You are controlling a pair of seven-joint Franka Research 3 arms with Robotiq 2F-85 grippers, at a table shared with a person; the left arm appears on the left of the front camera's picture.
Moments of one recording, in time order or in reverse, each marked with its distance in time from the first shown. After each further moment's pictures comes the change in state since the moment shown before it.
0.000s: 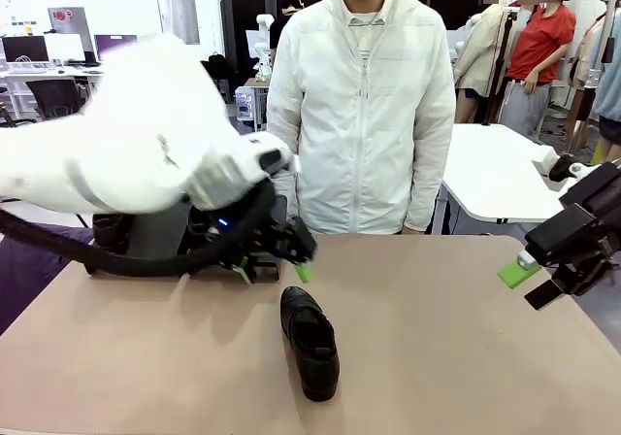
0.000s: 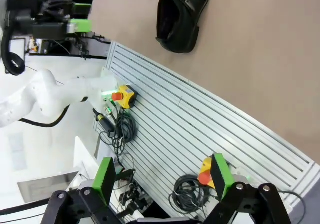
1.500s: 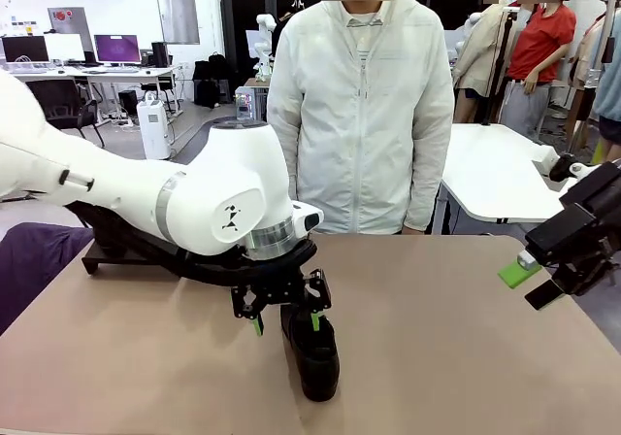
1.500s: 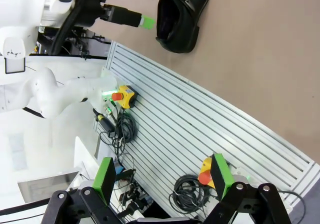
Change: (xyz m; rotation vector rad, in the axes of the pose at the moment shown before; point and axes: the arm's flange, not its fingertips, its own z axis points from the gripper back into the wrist) left arm 0.018 0.008 -0.113 0.173 0.182 0.301; right arm 0.000 0.000 0.000 0.000 0.000 -0.001
